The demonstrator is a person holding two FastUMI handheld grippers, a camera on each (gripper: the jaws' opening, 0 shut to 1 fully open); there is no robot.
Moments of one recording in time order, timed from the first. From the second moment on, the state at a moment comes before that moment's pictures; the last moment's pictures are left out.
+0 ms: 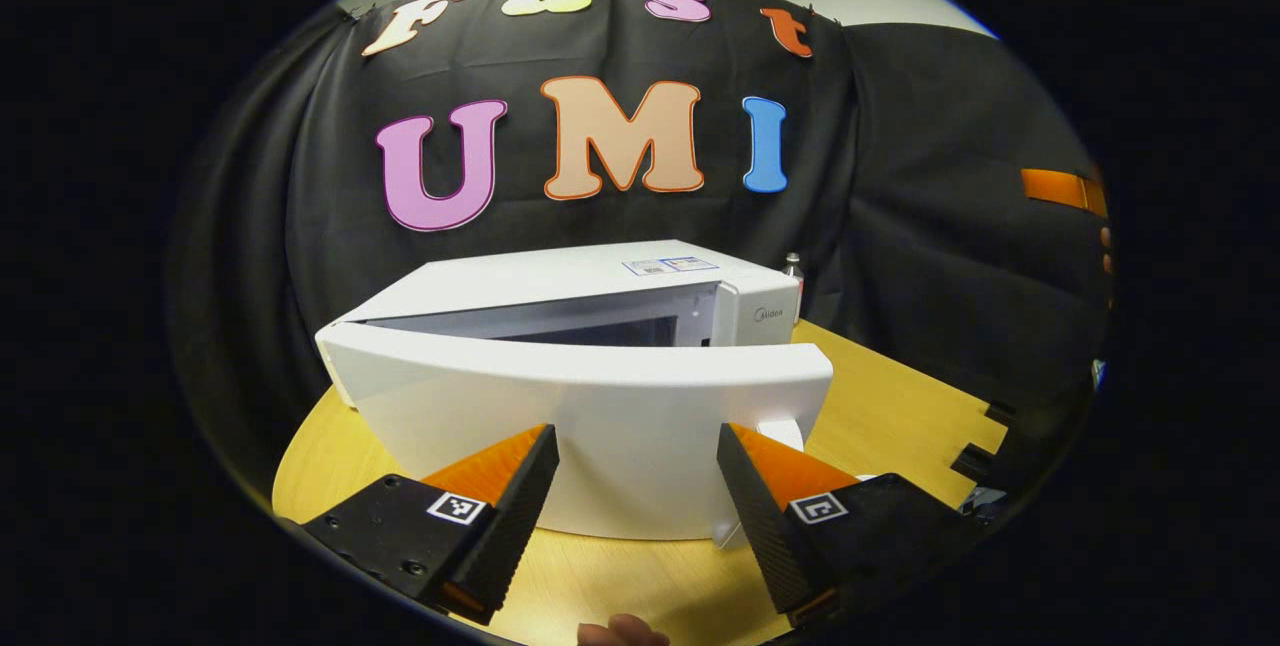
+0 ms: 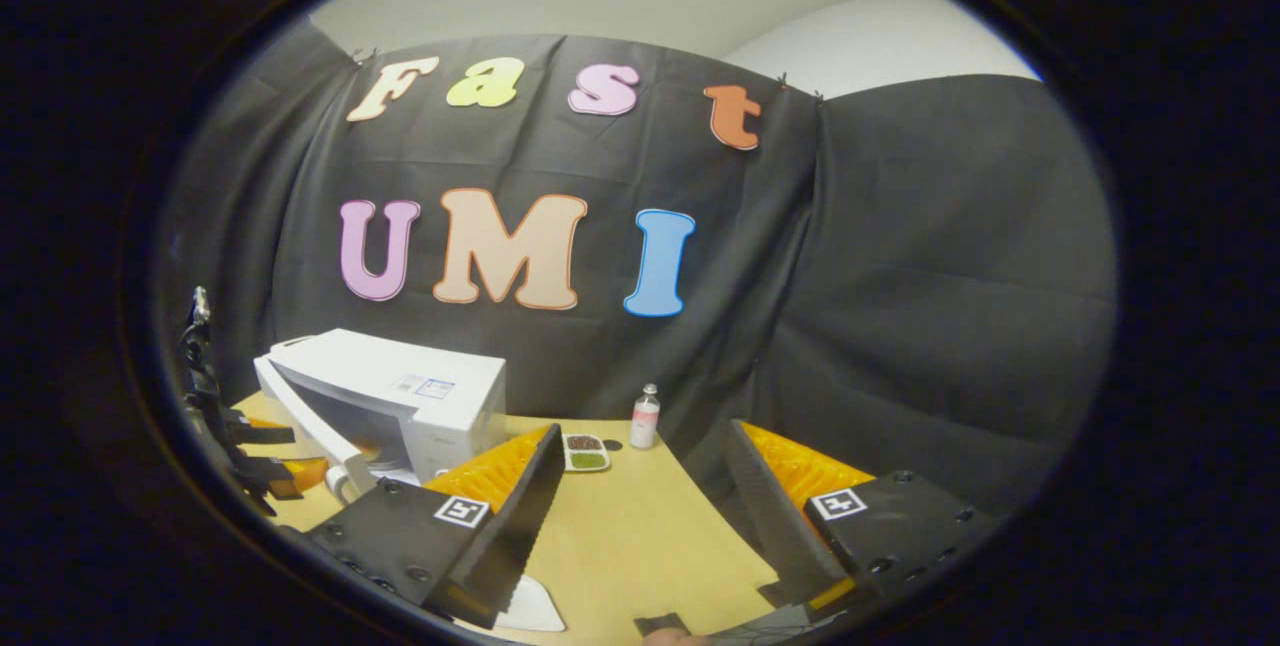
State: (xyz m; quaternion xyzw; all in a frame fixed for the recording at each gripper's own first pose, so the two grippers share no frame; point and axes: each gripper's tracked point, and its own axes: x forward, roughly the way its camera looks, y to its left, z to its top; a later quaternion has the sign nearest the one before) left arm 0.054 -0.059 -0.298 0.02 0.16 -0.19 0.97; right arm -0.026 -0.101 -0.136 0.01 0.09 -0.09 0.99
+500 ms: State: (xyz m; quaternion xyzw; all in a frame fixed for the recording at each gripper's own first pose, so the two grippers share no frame) left arm 0.089 -0.071 -0.304 0.02 0.17 -0.17 0.97; right arm -0.019 -0.129 -0.136 0.00 0.10 -0.10 0.99
